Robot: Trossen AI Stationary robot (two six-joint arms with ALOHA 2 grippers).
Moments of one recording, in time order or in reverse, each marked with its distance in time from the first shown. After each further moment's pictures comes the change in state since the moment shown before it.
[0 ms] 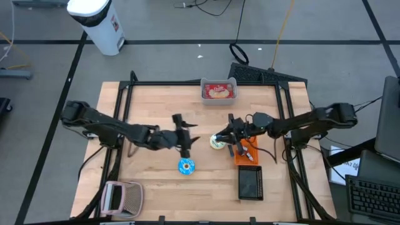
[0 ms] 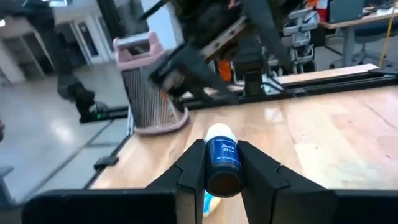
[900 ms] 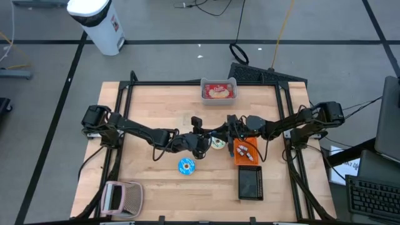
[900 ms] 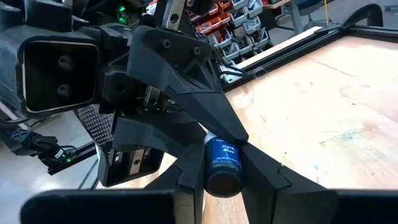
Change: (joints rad) left arm 0.046 0.308 0.181 0.078 -0.003 0.363; right arm 0.008 0.198 0.000 0.181 0.184 0.260
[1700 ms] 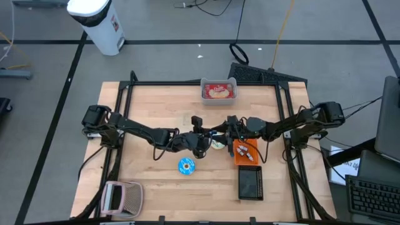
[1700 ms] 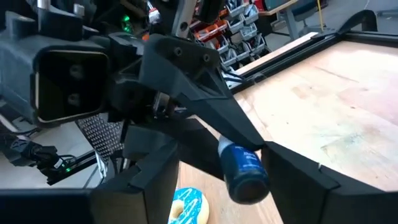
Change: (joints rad) left arm 0.001 0.001 0.000 0.006 0.000 0.004; right arm 0.025 -0.001 0.002 0.010 0.053 0.022
